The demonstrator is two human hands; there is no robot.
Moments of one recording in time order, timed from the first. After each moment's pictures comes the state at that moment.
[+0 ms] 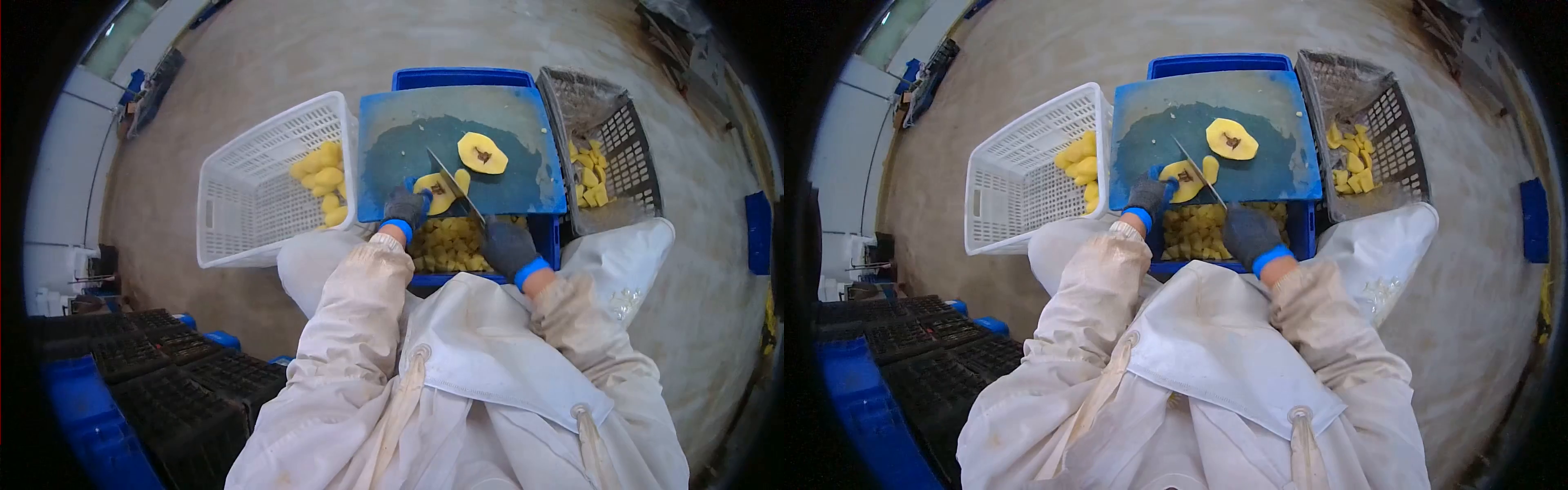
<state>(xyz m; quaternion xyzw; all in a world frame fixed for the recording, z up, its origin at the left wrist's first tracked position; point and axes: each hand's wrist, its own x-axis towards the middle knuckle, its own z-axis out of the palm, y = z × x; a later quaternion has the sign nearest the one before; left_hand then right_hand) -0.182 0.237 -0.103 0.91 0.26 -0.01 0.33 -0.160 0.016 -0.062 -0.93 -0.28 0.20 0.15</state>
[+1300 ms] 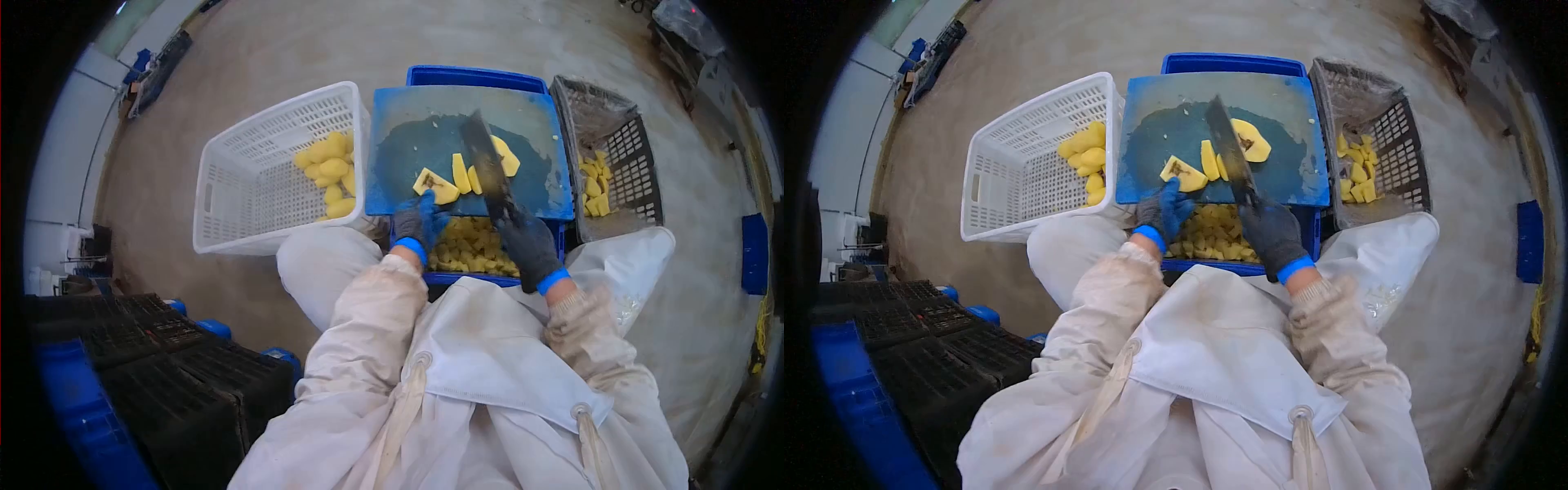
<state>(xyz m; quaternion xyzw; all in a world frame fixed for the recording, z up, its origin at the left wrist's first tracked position) -0.212 0.209 -0.121 0.44 0.41 0.13 0.79 -0.156 0.008 -0.045 -0.92 -0.22 0.16 0.30</state>
